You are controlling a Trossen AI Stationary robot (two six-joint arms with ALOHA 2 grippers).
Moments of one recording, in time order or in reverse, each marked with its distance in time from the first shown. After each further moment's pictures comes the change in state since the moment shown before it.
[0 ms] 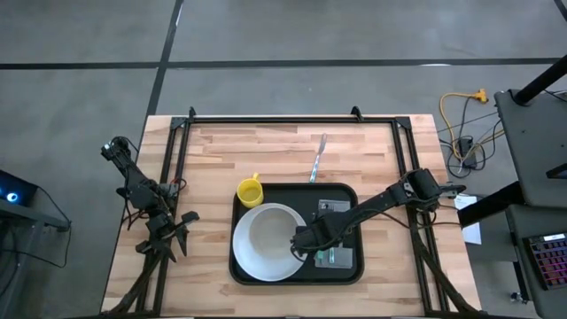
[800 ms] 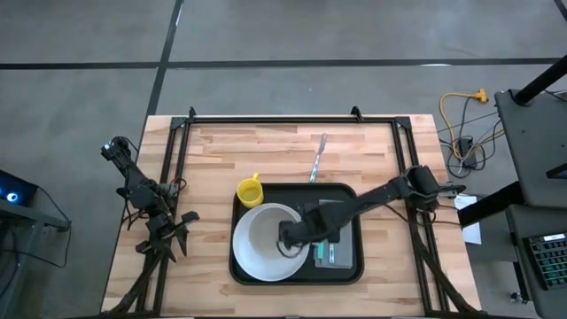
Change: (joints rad) left arm 0.000 0.000 0.000 0.000 0.000 0.000; right arm -0.045 -0.007 0.189 0.024 0.060 -0.099
